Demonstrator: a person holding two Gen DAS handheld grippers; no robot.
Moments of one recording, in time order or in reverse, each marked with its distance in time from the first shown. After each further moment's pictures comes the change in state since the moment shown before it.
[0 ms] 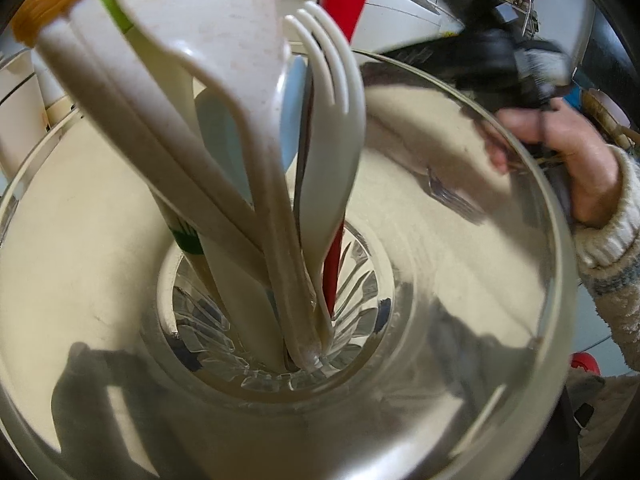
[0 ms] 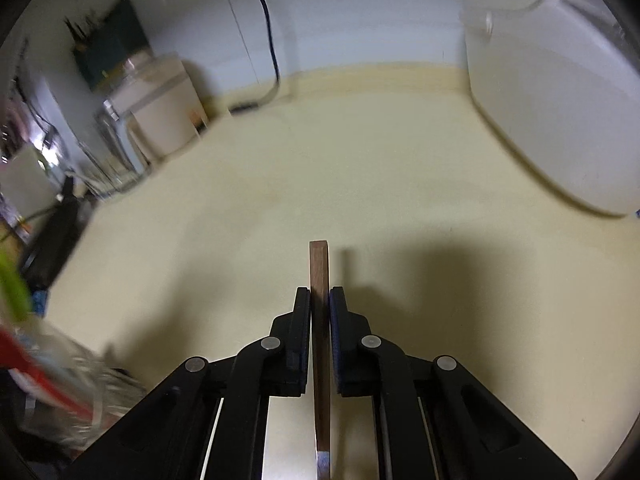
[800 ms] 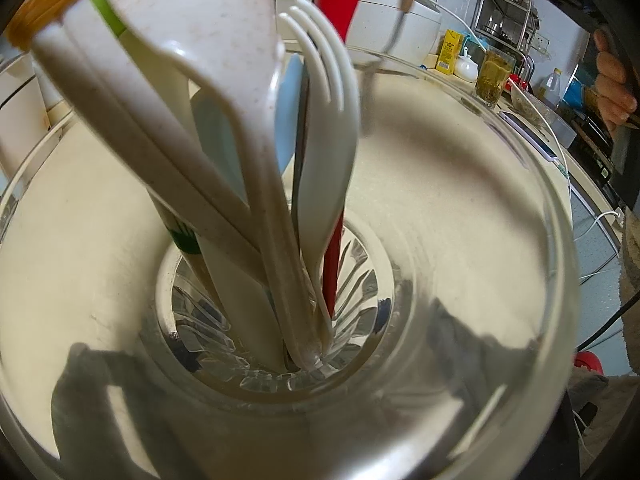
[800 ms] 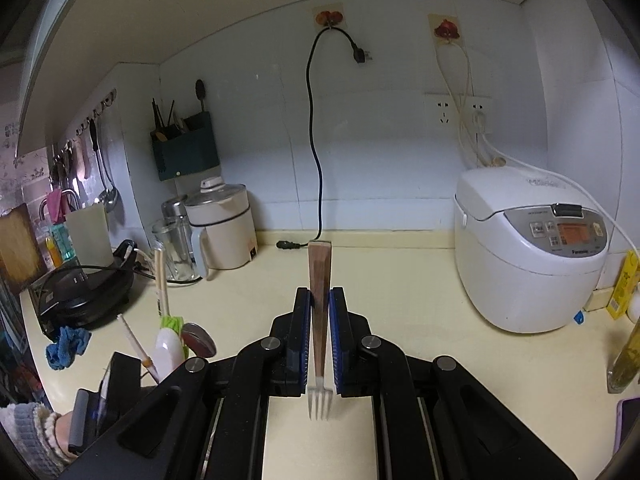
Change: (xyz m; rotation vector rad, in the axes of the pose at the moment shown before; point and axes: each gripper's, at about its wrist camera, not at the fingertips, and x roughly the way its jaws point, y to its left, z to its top) left arm 0.002 -0.009 0.004 0.004 0.001 0.008; right arm -0.154 0.043 0.010 -0.127 -0.407 0.013
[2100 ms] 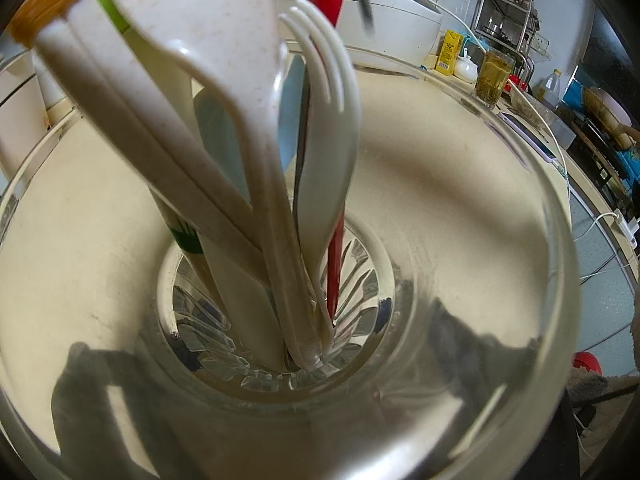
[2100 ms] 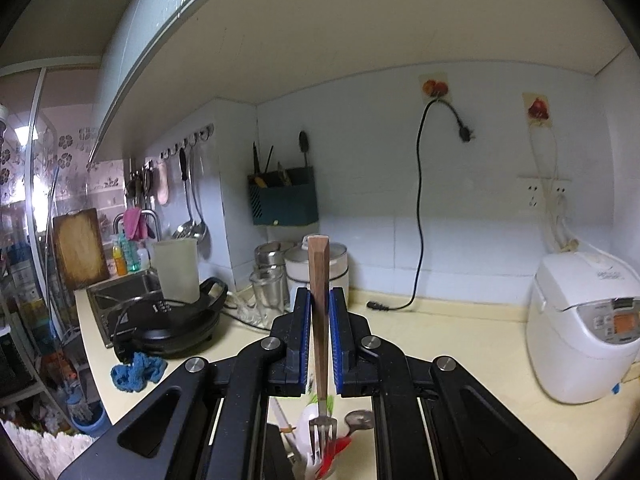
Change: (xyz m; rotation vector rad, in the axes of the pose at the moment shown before) left arm 0.001 -0.002 -0.002 -0.003 -0.002 -0.002; right arm -0.033 0.107 0.043 -0.119 -0.132 0.242
